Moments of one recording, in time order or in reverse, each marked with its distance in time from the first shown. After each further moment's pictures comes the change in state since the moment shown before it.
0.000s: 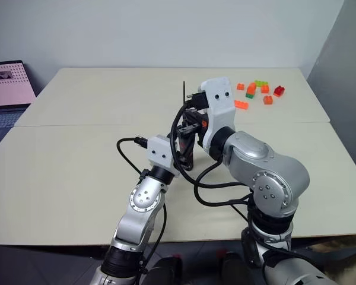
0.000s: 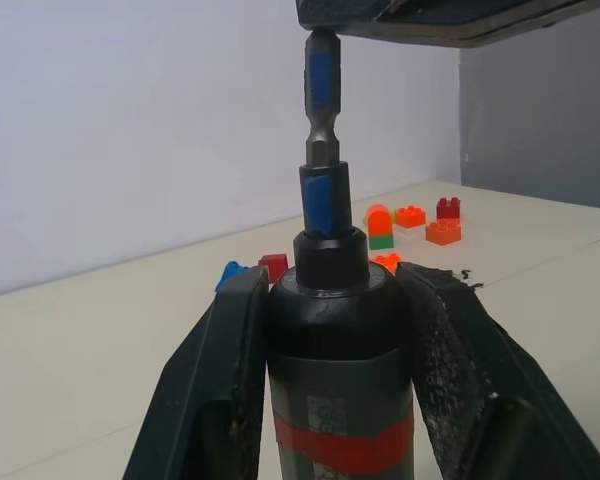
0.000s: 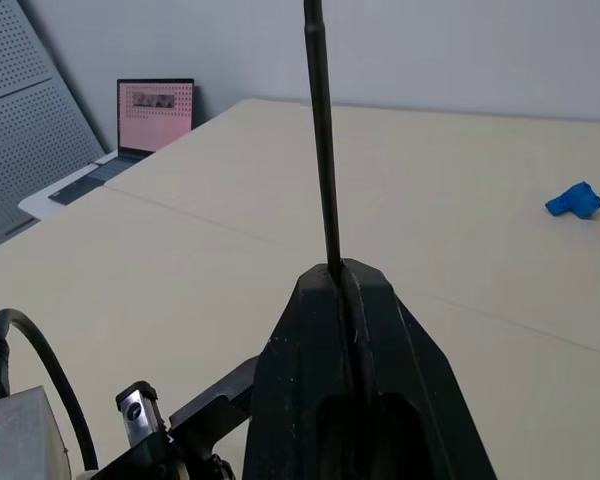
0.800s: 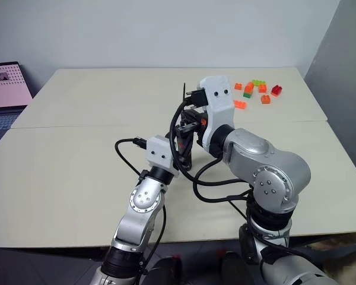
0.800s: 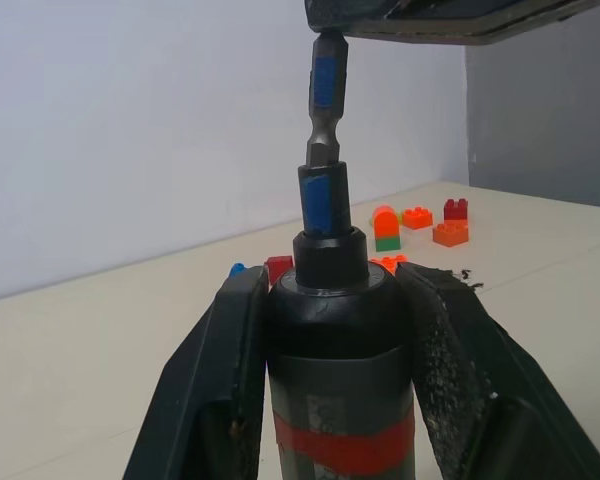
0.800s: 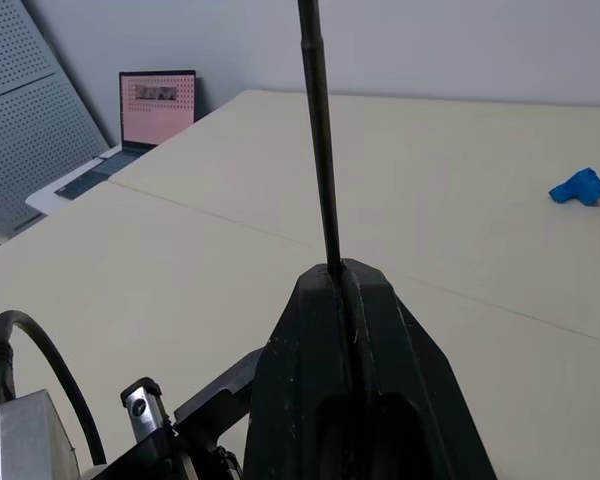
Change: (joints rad) left arm 0.005 0.000 0.000 0.004 0.014 -0.015 0.022; right arm -0.037 0.019 -0.032 0.029 -0.002 0.049 0.021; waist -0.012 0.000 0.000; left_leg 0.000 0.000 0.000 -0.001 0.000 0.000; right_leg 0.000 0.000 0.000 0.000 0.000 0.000
